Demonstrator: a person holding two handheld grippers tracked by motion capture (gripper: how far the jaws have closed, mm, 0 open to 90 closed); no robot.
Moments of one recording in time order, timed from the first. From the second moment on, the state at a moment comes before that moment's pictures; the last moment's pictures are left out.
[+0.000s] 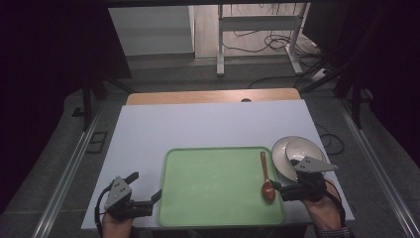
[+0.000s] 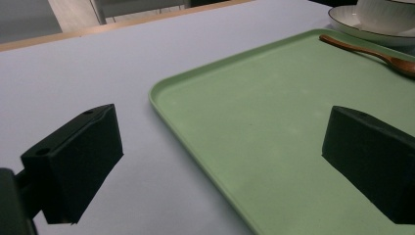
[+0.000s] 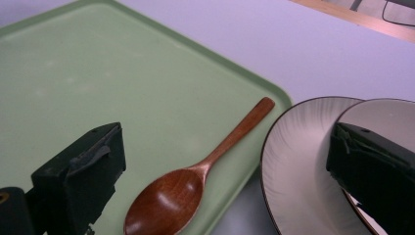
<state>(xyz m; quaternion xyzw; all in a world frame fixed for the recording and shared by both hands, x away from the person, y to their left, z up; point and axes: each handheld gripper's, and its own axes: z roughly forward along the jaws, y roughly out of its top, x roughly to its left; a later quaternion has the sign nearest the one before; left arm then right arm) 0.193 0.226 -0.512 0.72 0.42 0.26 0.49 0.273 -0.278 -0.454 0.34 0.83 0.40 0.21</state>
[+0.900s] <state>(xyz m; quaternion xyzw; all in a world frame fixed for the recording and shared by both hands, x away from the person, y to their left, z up) 0.193 0.227 -0.513 0.72 0.42 0.25 0.49 0.251 -0.311 -0.451 0.37 0.80 0.40 0.24</state>
